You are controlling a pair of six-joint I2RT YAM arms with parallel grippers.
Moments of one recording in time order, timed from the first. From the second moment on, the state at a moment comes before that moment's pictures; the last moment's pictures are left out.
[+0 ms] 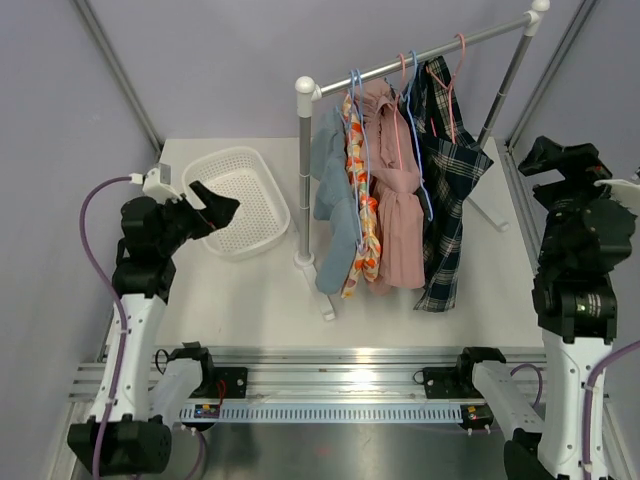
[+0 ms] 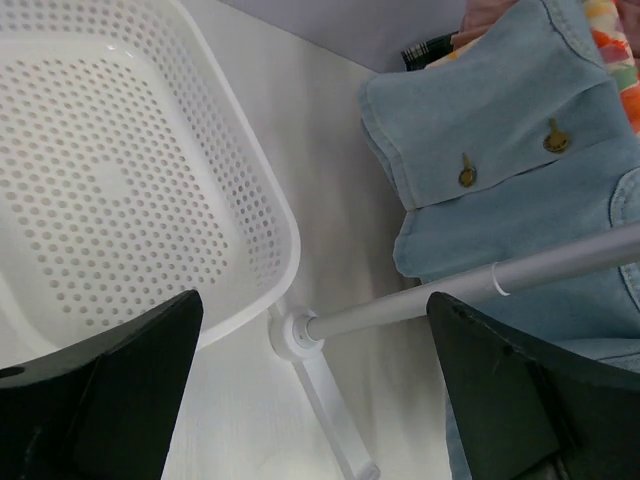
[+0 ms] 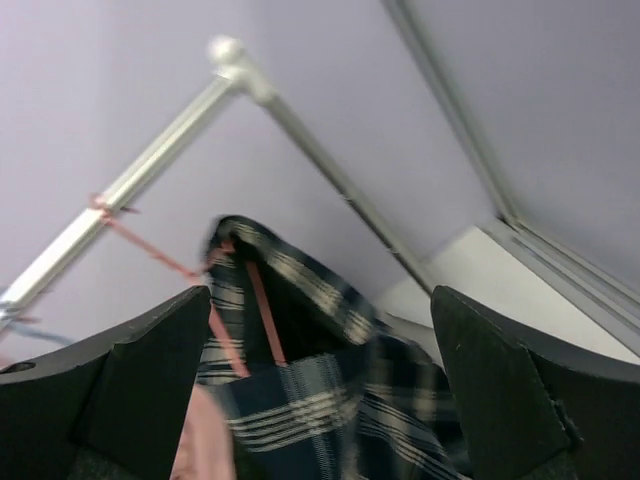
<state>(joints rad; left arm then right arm) 0.05 0.87 0.86 -0.27 0.39 -0.56 -0.04 0.78 1.27 -0.38 0.41 0.59</state>
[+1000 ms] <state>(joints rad) 0.05 0.75 0.84 -0.64 0.10 -0.37 0.16 1.47 1.88 -0.47 -0.07 0.34</state>
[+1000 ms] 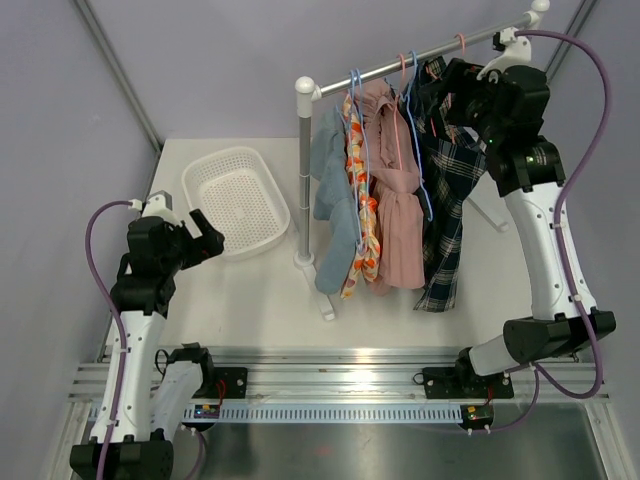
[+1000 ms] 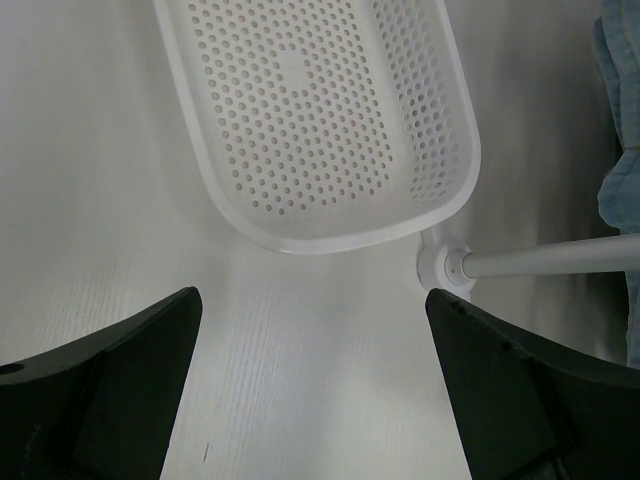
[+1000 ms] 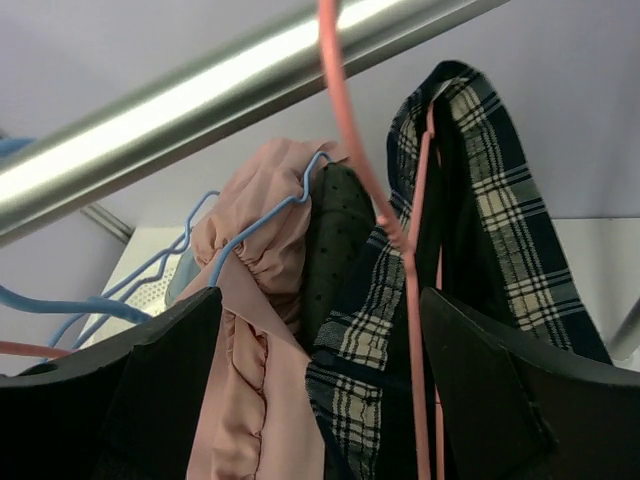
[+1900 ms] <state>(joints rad) 0.05 0.74 0.83 -0.64 0.12 -0.37 0.19 1.54 1.86 -0.48 0.09 0.24</state>
